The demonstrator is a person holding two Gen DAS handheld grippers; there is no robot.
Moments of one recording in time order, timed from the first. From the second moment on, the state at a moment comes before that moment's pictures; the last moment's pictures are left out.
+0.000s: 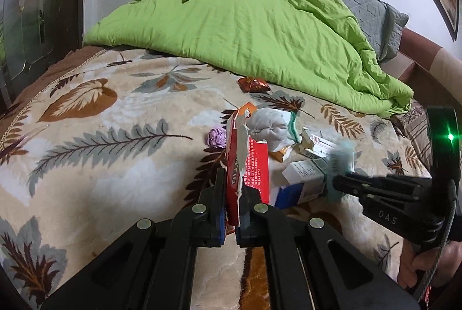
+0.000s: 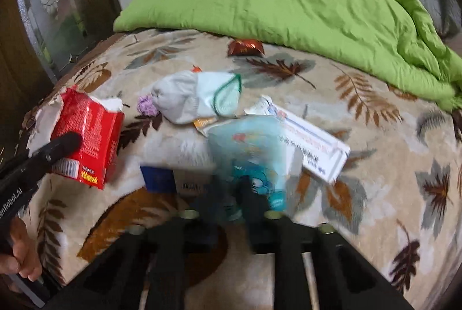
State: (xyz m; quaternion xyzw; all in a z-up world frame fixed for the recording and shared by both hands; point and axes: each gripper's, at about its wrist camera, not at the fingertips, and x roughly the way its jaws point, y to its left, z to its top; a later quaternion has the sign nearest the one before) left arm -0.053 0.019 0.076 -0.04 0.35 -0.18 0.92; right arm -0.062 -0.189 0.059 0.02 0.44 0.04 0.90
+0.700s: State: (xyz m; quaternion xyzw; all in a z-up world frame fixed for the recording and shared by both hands) left arm -0.096 0.007 0.090 -0.03 0.32 -0.21 0.92; right arm -0.141 -0.195 0.079 0.07 0.43 0.08 0.90
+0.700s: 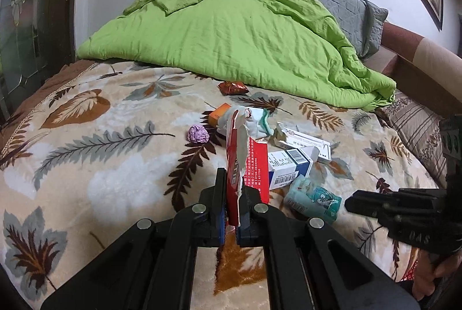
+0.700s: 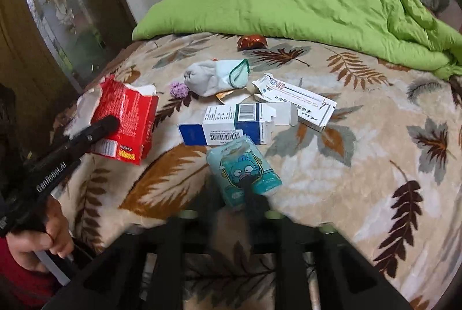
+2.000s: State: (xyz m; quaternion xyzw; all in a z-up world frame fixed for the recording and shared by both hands) left arm -0.138 -0.007 0.096 0.03 0.29 -0.22 0.93; right arm -0.188 -0.197 0.083 0.10 0.36 0.00 0.93
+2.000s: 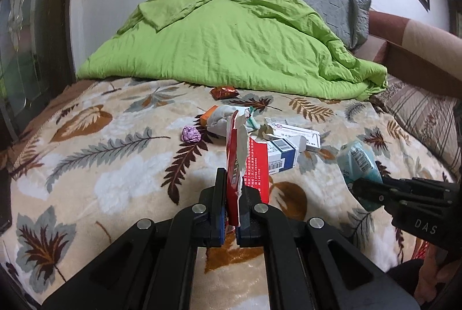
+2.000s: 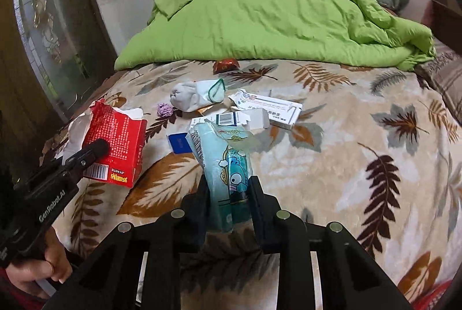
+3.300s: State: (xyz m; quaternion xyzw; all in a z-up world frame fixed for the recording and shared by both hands) left arm -0.135 -0.015 0.092 0.04 0.29 -0.22 0.93; right arm -0.189 -0.198 0.080 0.11 0.36 0.00 0.93
